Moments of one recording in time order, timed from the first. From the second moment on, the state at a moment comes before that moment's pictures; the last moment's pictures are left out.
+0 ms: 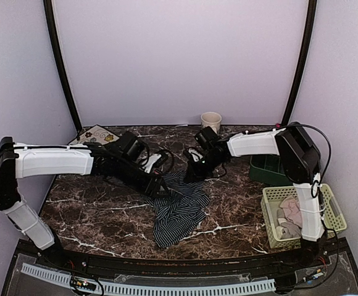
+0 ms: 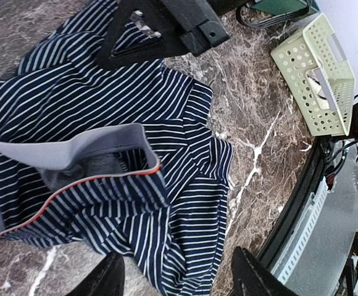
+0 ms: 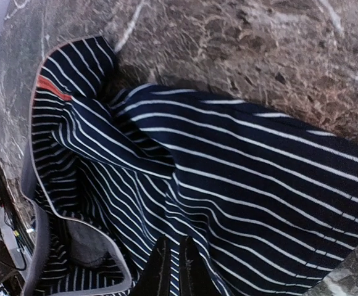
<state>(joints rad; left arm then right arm) -0.77 1.54 1.04 -0.42 0.40 -0.33 0.69 2.18 1.57 -0.45 -0.47 0.40</state>
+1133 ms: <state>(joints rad) -0.71 1.37 0.88 -0.61 -0.02 -0.55 0.85 1.85 1.04 -0.40 -0.49 0.35</state>
